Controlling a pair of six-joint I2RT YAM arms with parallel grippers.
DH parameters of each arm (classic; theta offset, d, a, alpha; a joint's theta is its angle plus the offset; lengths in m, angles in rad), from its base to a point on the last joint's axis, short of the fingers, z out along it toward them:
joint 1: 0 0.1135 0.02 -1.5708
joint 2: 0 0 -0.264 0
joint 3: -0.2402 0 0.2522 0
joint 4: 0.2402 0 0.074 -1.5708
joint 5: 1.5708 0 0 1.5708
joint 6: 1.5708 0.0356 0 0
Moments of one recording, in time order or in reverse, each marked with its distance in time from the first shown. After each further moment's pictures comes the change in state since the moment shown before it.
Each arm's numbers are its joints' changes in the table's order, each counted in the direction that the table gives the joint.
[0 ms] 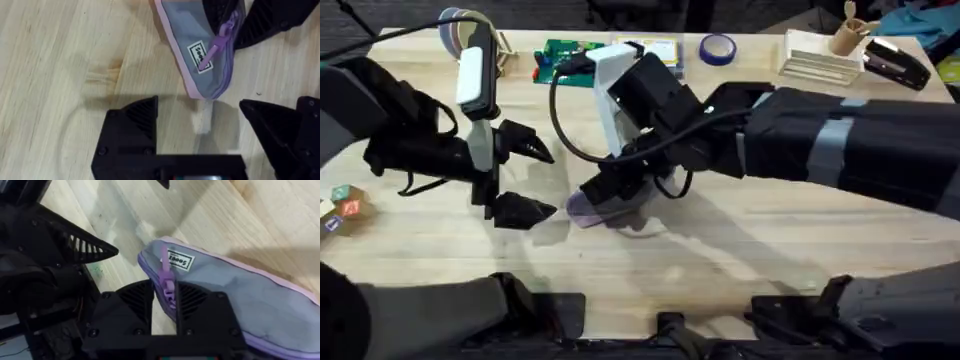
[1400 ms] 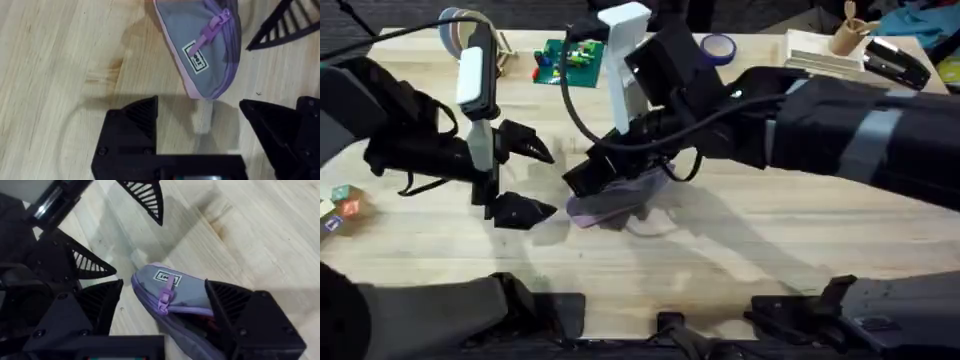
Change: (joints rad) left arm 0.000 0.000 0.000 0.001 0.000 0.000; right arm -0.051 -0.059 0.000 -0.093 0.016 -0.060
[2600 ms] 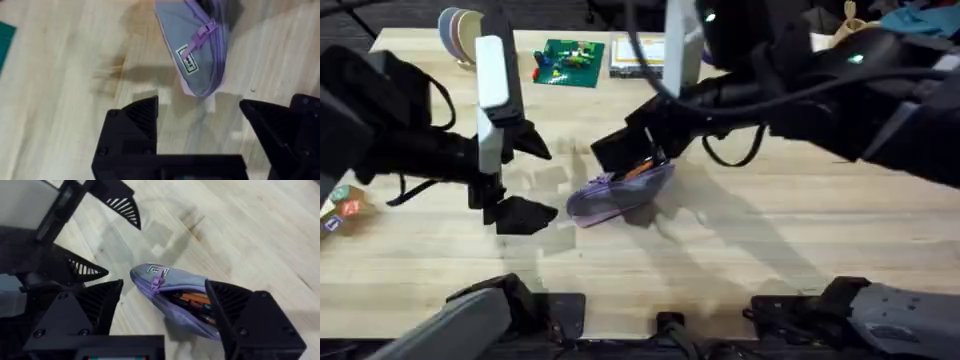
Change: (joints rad) left arm -0.114 -0.254 -0.001 -0.002 -0.105 -0.195; right arm -0.104 -0.209 0.000 0.130 -0.007 -0.014
